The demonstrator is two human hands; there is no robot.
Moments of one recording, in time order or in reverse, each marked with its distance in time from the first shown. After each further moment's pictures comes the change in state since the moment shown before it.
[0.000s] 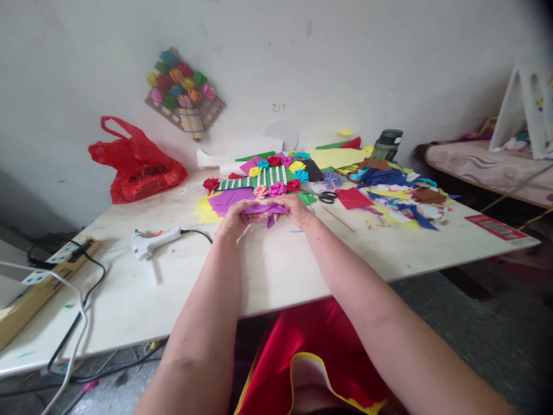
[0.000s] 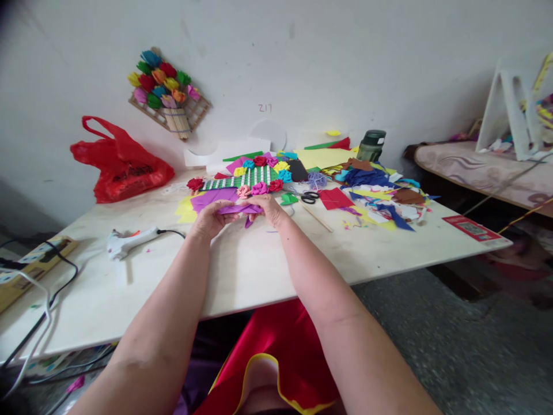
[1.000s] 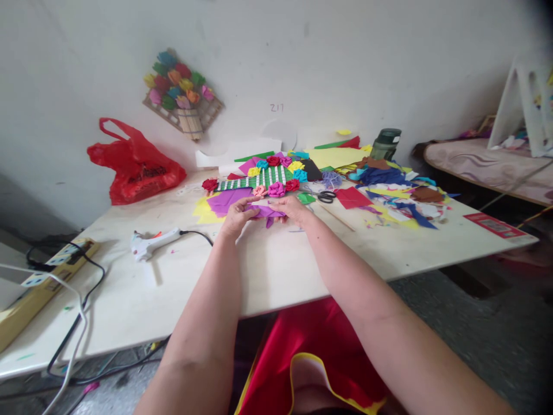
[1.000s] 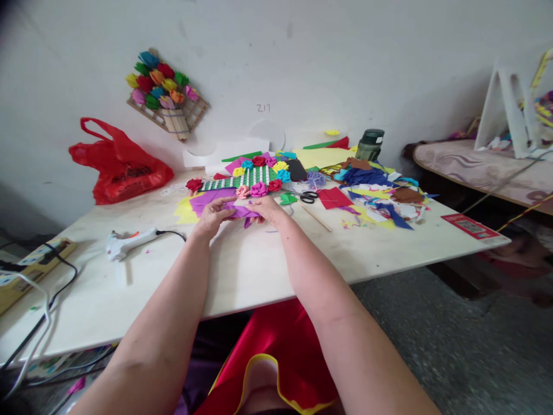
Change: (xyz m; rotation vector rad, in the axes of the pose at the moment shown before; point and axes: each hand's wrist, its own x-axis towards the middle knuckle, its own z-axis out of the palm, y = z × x) left_hand 0.002 -0.004 0.001 0.346 0.002 0.166; right_hand 0.002 0.003 -0.004 -0.313 0.116 0.185
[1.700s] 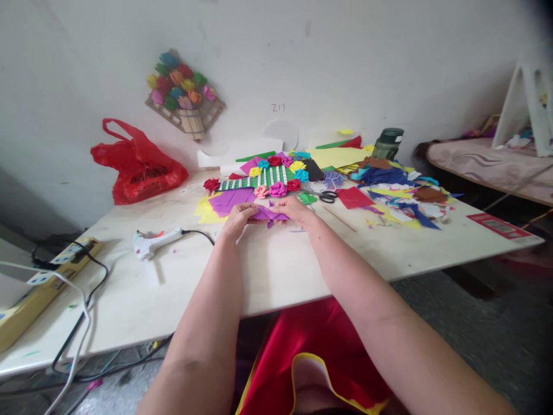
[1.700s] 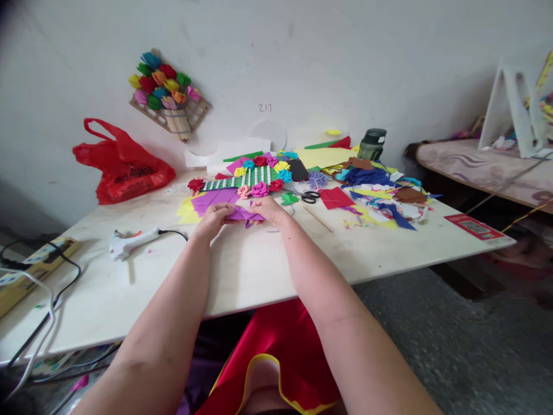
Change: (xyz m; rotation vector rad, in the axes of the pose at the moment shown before) left_hand -0.001 0.000 -0.002 -0.055 -0.035 -0.139; right_hand -0.005 -0.009 0.004 0.002 -0.039 0.021
